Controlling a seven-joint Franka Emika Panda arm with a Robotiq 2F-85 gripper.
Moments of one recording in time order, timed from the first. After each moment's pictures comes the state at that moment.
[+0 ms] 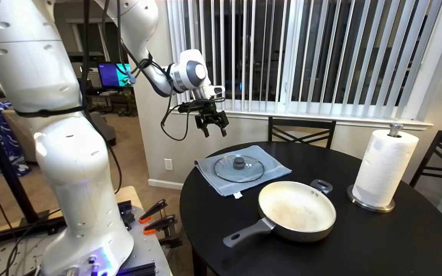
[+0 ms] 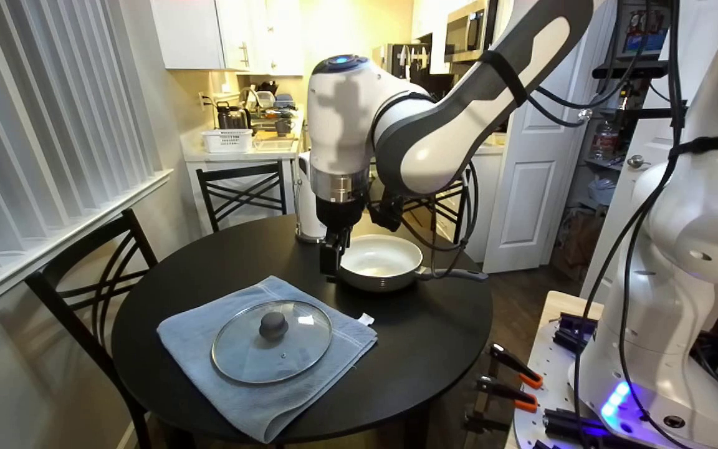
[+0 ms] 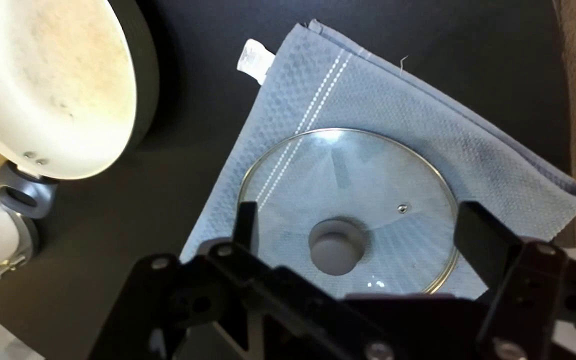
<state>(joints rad) 0.14 -0.08 0.29 -2.45 -0.39 2.44 0.31</state>
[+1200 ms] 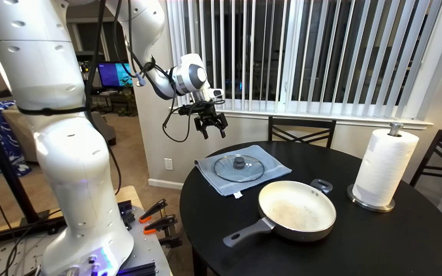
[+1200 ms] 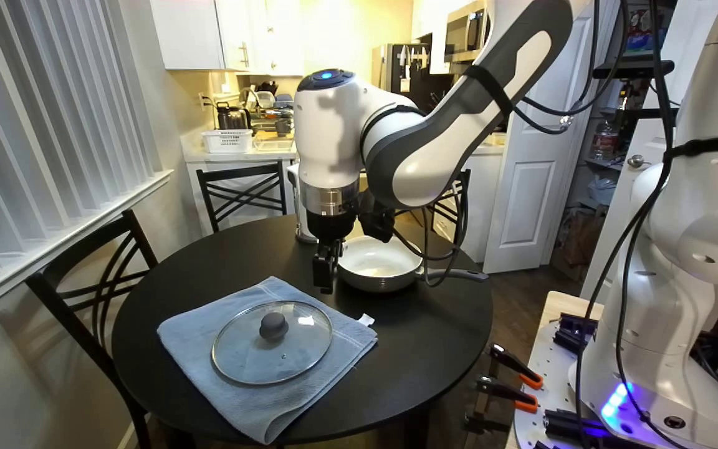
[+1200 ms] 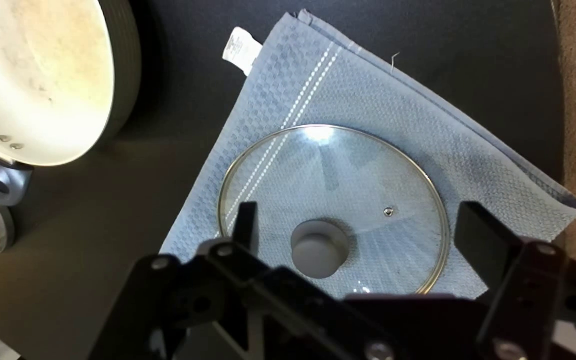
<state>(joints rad) 0.16 -0.02 0.30 -2.41 -0.43 2.44 0.32</state>
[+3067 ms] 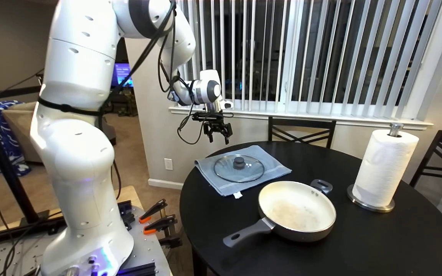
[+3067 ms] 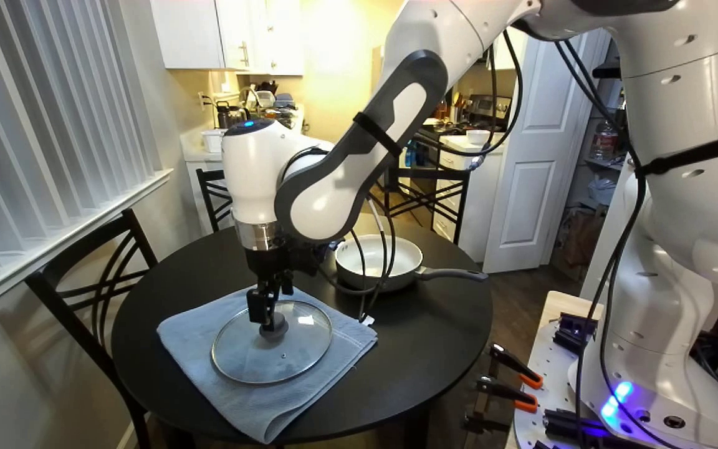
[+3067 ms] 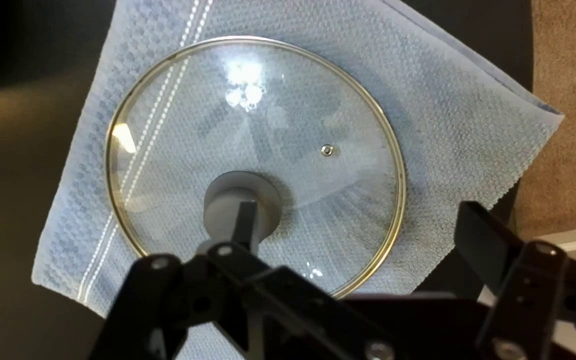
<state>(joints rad) 0.26 0.38 0.22 -2.05 -0.33 2.43 0.28</state>
